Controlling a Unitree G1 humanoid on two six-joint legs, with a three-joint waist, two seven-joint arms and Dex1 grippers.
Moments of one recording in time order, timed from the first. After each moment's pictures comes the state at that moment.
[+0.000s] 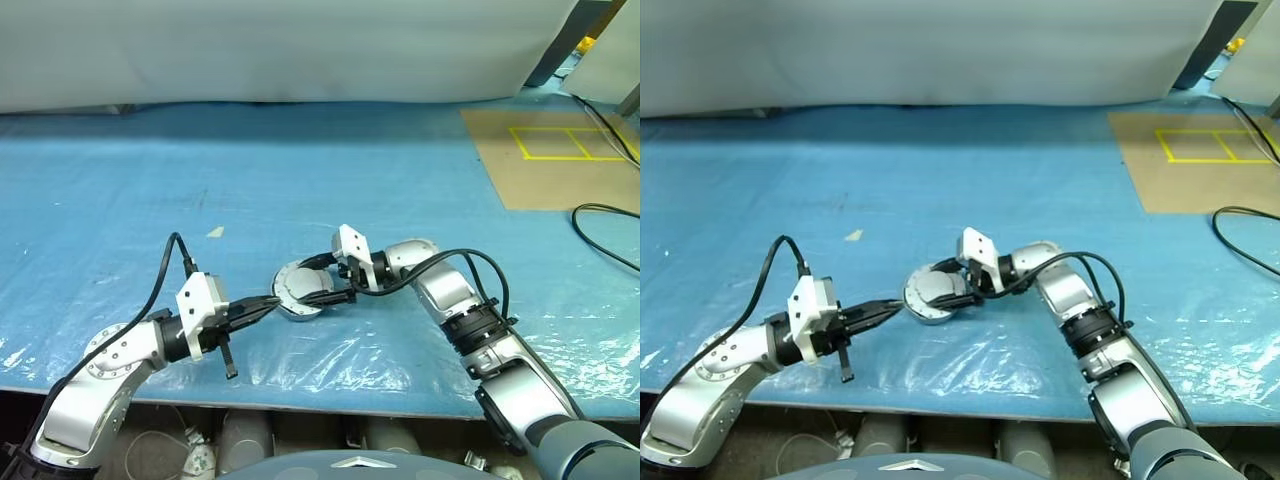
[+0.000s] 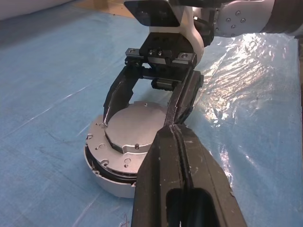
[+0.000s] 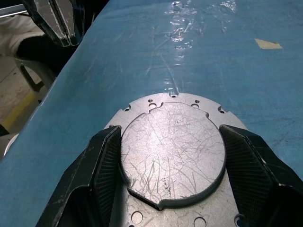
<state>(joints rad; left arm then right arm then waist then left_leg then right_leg) 0.18 0.61 0.02 -0.51 -0.45 0.23 -0.88 -0.59 -0.34 0.38 0.29 0.16 0.19 1.24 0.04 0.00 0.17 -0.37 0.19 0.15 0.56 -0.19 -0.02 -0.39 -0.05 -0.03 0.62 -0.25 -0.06</state>
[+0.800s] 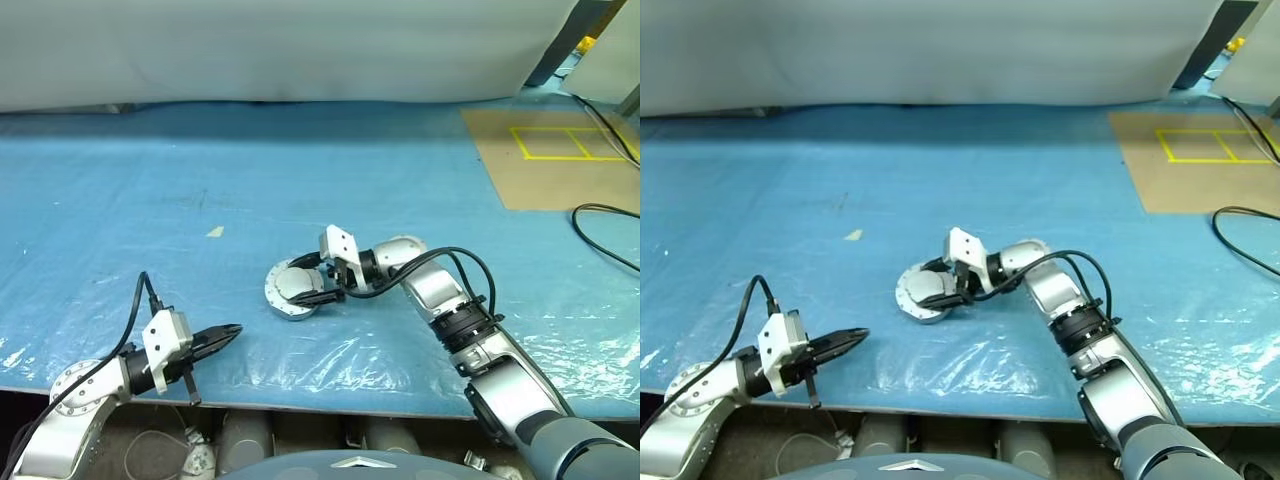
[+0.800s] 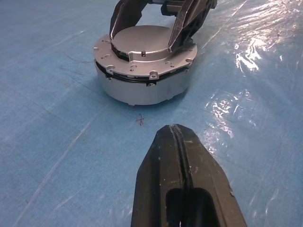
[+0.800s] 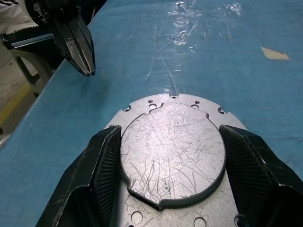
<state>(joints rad) 0.33 0.62 0.09 -0.22 -0.37 -0.12 -1.00 -0.61 -0.29 0.40 0.31 0.11 0.15 1.21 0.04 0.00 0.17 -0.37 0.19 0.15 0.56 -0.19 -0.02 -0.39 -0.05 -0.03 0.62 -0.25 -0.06</state>
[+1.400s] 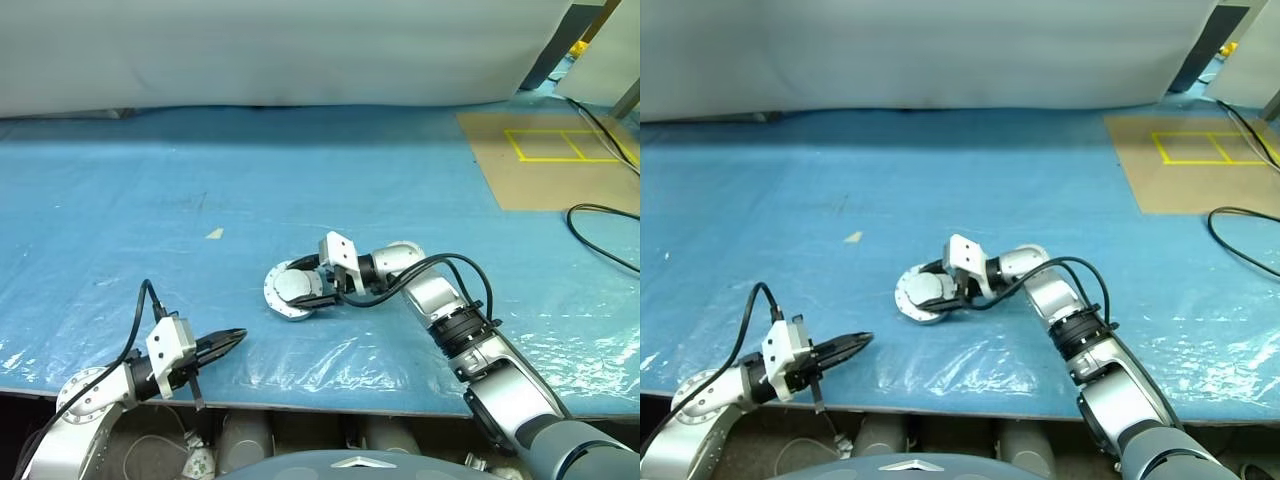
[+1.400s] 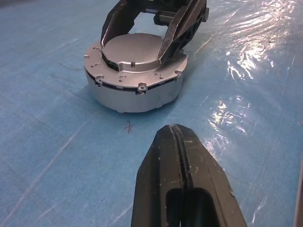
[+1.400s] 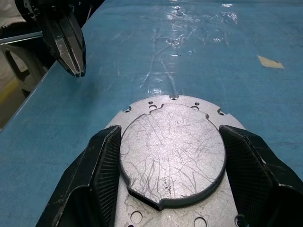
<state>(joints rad) 0.35 0.59 0.07 -0.21 -0.36 -0.15 -1.00 -0.59 -0.29 0.42 0.36 0.10 0.05 1.18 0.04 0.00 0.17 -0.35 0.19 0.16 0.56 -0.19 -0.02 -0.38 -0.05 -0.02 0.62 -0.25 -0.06</state>
